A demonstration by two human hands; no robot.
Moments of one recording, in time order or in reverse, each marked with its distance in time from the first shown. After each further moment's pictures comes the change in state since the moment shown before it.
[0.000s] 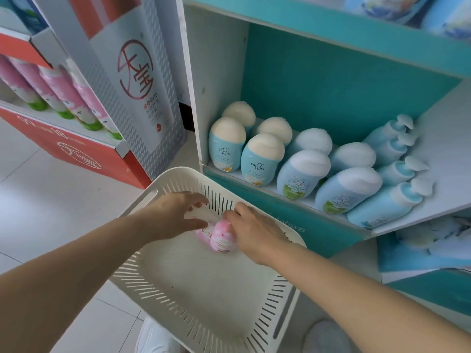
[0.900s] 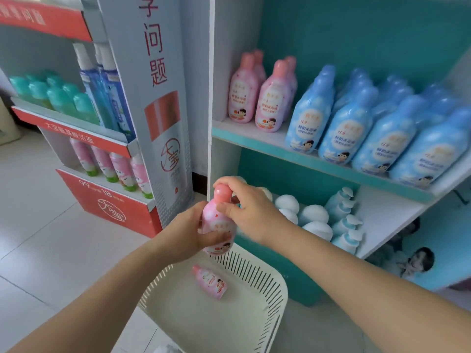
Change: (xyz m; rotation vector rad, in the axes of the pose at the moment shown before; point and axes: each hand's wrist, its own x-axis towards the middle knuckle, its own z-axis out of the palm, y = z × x) left_hand -0.105 0.092 -0.095 -0.493 0.319 0.099; right_hand -0.074 -0.092 -0.188 0.483 0.409 -0.097
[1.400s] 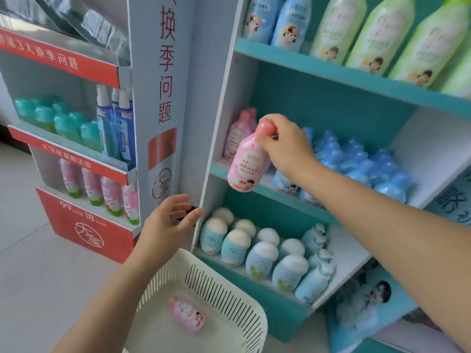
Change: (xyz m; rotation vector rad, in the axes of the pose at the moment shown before) left_hand -0.013 0.024 -0.045 -0.288 0.481 0.043; right_hand 0.057 -0.082 -0.119 -0.201 0.486 0.029
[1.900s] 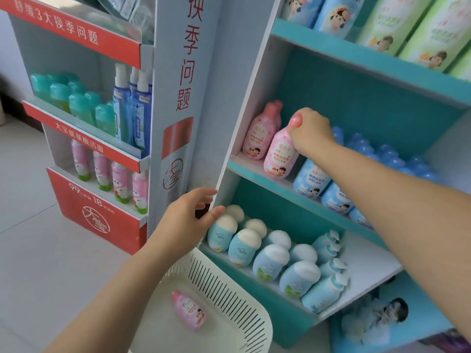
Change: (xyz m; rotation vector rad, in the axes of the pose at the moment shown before) left_hand 0.016 -0.005 0.007 0.160 -0.051 0.071; right_hand 0.066 0.027 0.024 -0.371 0.035 0.152
